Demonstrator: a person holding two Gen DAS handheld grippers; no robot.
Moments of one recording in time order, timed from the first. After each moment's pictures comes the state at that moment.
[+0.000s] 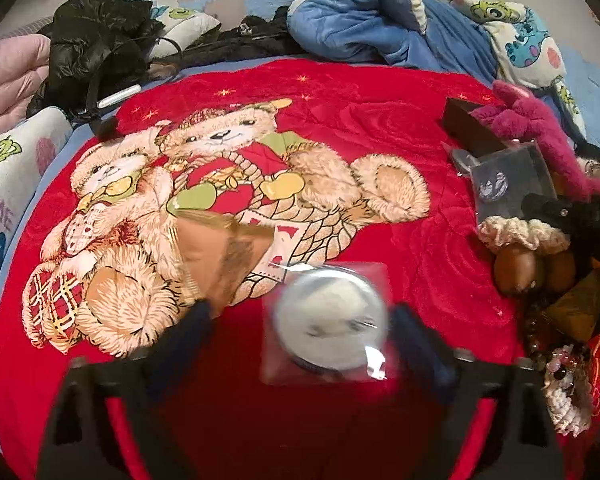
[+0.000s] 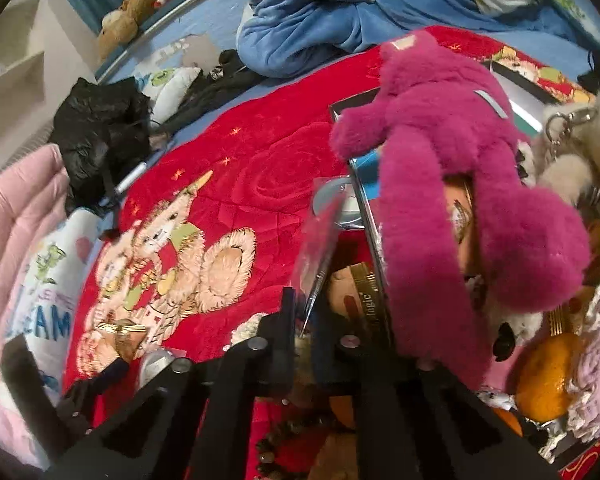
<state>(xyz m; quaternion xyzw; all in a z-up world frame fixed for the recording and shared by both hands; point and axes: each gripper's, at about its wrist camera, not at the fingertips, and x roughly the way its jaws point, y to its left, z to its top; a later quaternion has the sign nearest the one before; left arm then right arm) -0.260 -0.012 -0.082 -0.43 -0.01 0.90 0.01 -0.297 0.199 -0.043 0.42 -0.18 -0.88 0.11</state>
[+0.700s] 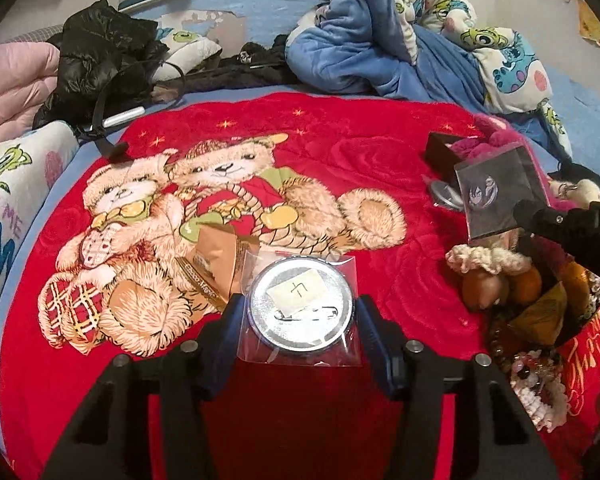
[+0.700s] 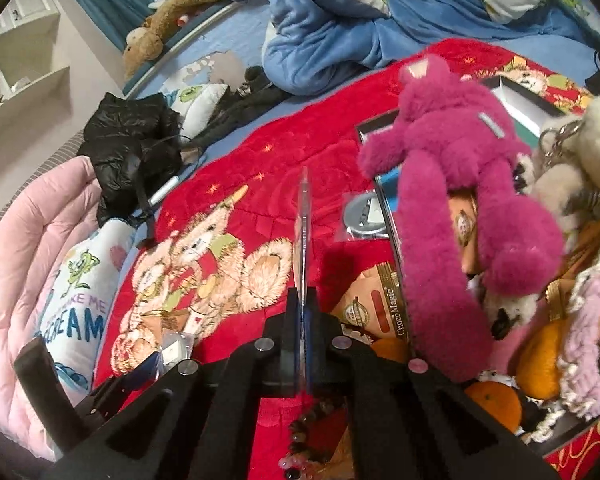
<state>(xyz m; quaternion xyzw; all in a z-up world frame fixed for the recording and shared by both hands) -0.240 -0.013 -0.058 -0.38 -0.02 0.92 0.02 -0.275 0.200 -0.020 0.38 -0.21 -0.89 0.15</state>
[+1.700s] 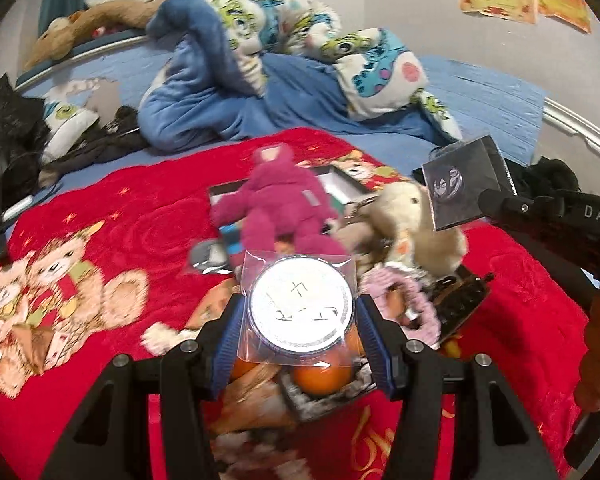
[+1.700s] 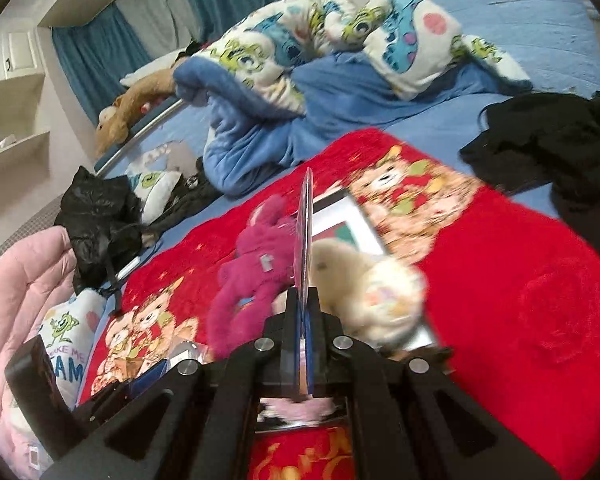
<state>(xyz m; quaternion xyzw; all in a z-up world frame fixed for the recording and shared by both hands) -0.221 0.199 0.000 -0.31 0.03 0.93 0.19 -0.193 0.382 0.044 0.28 -0.22 -0.93 0.05</state>
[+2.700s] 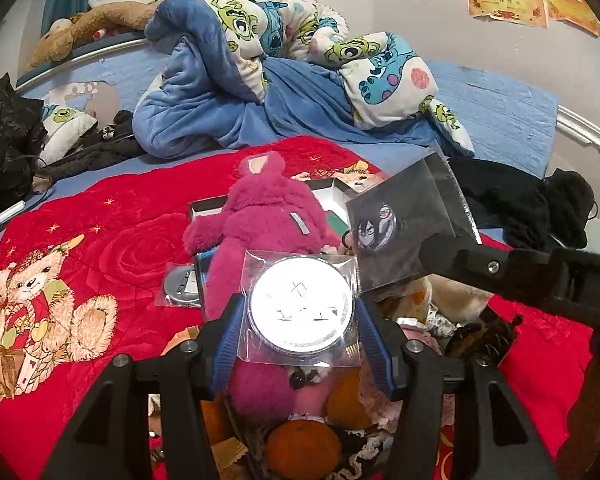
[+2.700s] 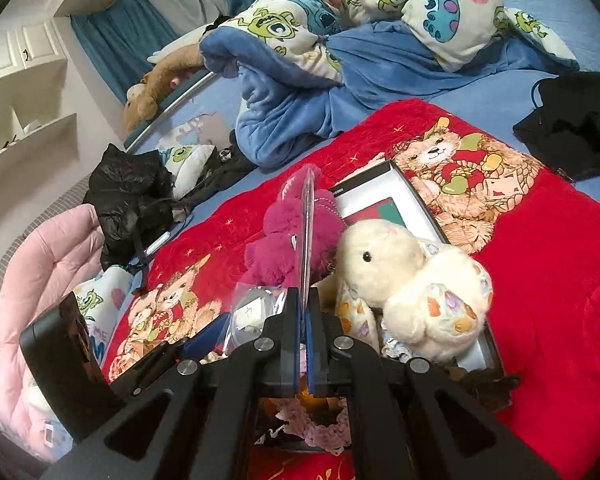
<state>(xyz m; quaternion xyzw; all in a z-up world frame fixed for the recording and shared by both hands) -0.271 0.225 -0.017 -0.30 0.01 0.94 0.18 -0.236 0.359 0.020 0.31 -0.22 -0.92 0.13</state>
